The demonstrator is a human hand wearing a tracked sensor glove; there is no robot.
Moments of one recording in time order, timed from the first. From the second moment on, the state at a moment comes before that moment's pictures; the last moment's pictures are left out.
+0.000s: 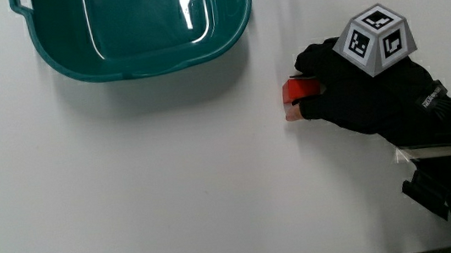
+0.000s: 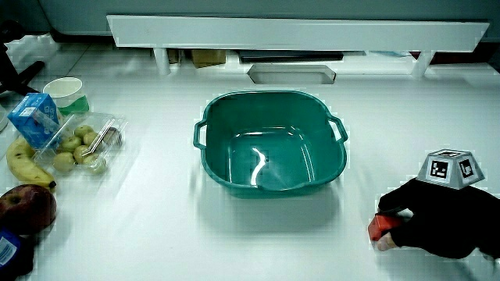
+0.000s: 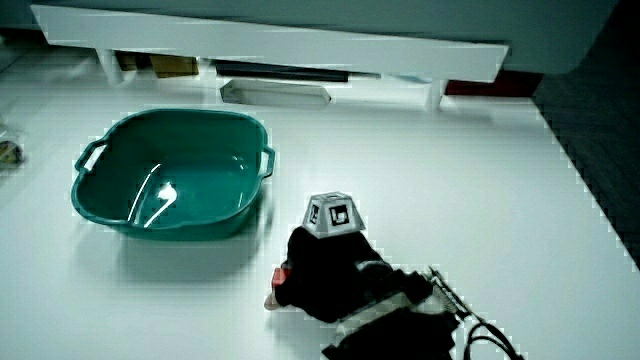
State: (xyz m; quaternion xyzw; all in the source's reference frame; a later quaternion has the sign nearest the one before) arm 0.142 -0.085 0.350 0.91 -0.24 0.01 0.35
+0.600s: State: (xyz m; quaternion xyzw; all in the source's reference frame) arm 0.143 -0.086 0.344 0.90 -0.26 0.00 0.34
